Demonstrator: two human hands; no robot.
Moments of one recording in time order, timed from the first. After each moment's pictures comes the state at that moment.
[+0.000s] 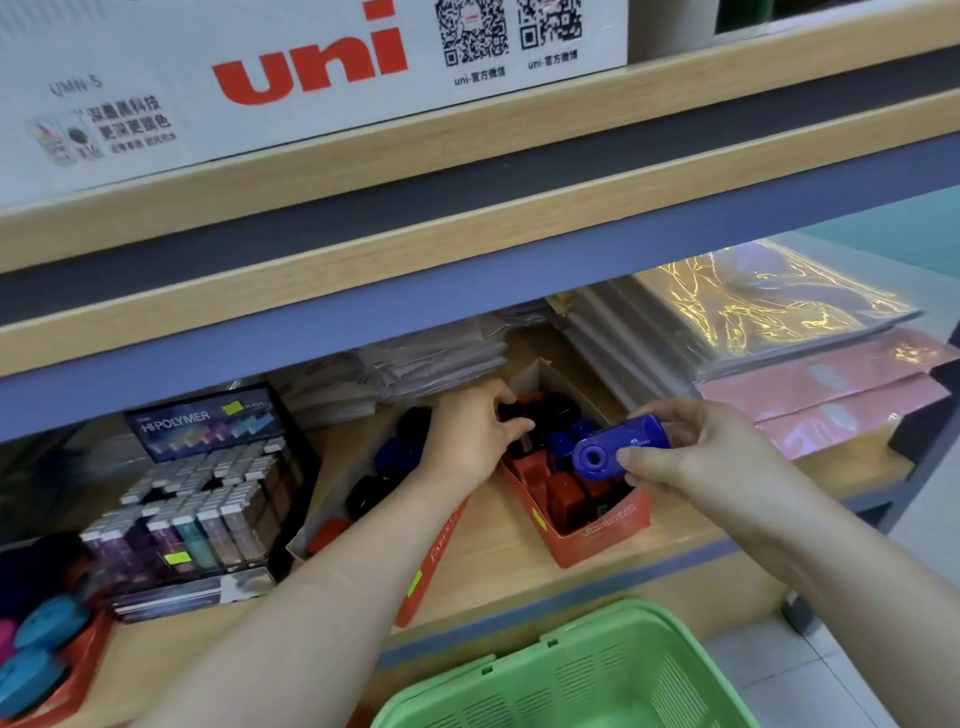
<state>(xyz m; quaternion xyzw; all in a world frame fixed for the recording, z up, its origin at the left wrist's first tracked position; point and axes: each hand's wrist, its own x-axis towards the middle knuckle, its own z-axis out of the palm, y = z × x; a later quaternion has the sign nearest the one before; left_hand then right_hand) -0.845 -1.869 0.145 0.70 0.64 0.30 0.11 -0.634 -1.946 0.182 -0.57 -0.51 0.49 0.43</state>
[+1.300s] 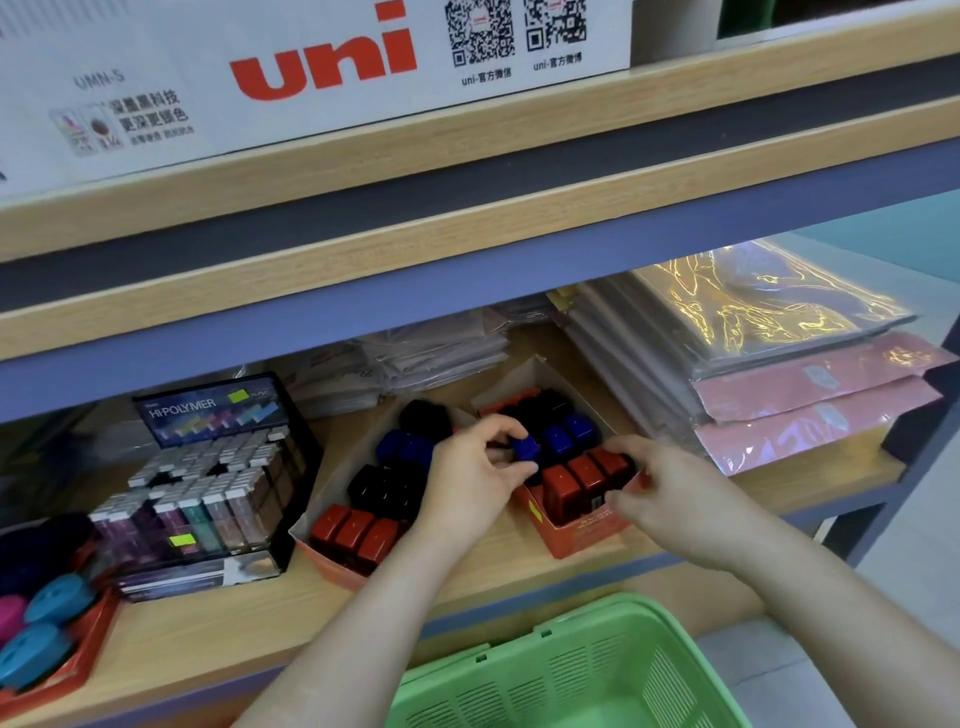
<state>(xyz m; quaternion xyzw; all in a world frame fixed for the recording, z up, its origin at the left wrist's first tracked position) -0.834 -1.931 0.141 0.62 0.62 0.41 0.27 -0.639 -1.947 0.161 -0.61 -0.72 0.27 0.18</state>
